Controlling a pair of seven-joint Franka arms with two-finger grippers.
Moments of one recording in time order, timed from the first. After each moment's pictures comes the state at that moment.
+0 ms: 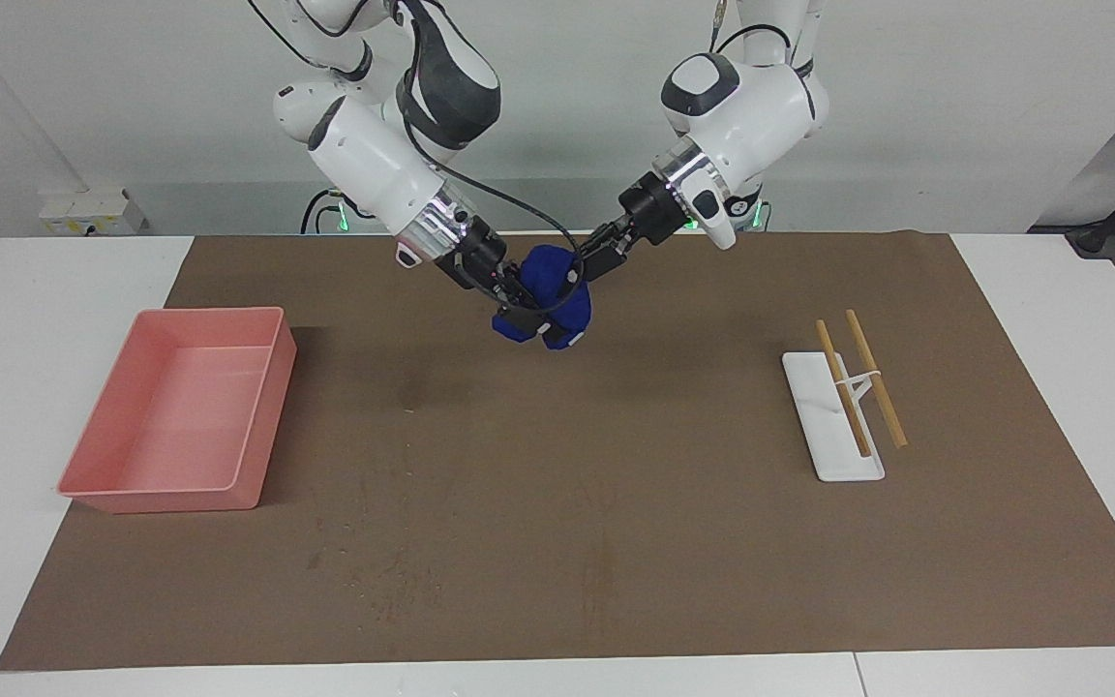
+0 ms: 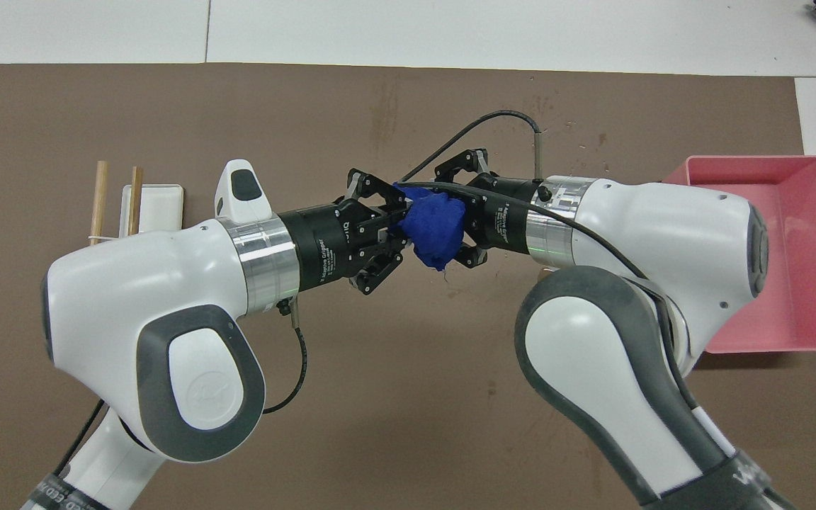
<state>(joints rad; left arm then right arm) -0.46 -0.04 -0.15 -1.97 -1.13 2.57 -1.00 0.54 0.08 -0.10 -1.90 0.90 2.46 1.21</state>
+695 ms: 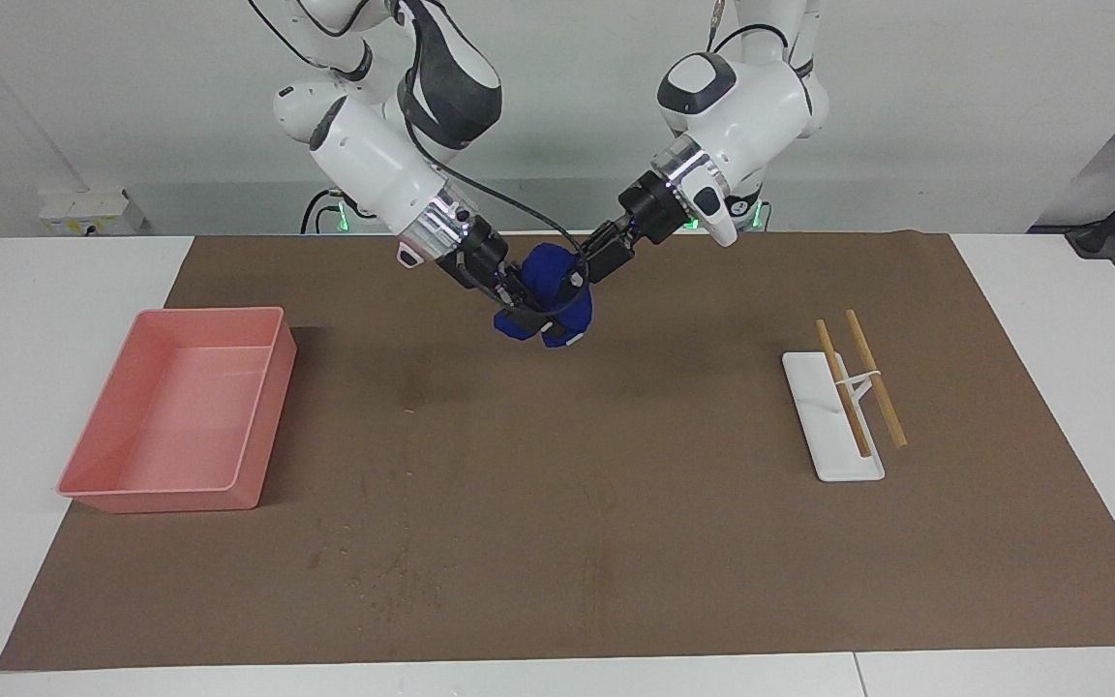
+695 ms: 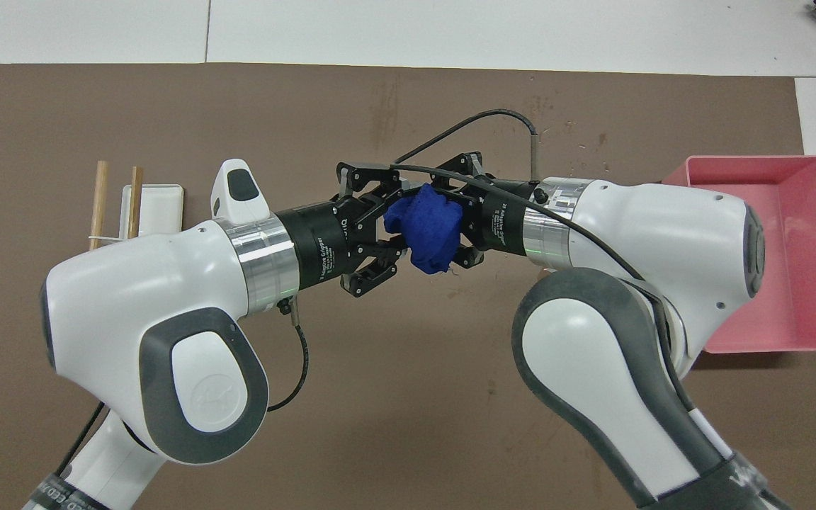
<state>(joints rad) -0.46 -0.04 -0.15 -1.97 -1.09 2.59 -1.00 0.55 0.08 -0.10 -1.90 0.90 2.45 1.18</state>
